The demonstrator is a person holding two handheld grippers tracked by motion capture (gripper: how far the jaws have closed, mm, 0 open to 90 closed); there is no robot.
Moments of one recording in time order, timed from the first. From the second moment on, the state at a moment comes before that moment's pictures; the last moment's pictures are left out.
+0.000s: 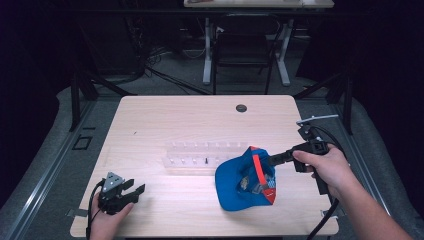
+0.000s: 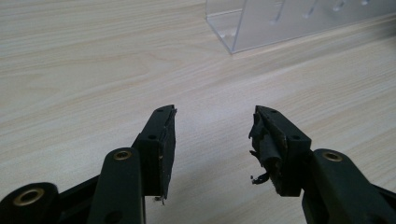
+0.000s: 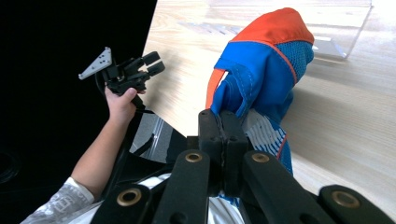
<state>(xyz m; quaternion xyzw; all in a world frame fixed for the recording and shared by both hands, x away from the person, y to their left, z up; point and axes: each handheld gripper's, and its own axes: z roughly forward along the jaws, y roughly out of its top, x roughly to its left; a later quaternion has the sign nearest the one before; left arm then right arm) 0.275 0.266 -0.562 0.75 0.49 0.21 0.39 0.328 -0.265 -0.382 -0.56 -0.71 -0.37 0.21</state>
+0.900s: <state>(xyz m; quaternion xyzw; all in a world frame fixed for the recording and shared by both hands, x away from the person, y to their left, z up) 0.275 0.266 -0.562 0.75 0.49 0.21 0.39 0.328 -0.258 -0.347 -0.55 -0.69 -0.41 0.23</state>
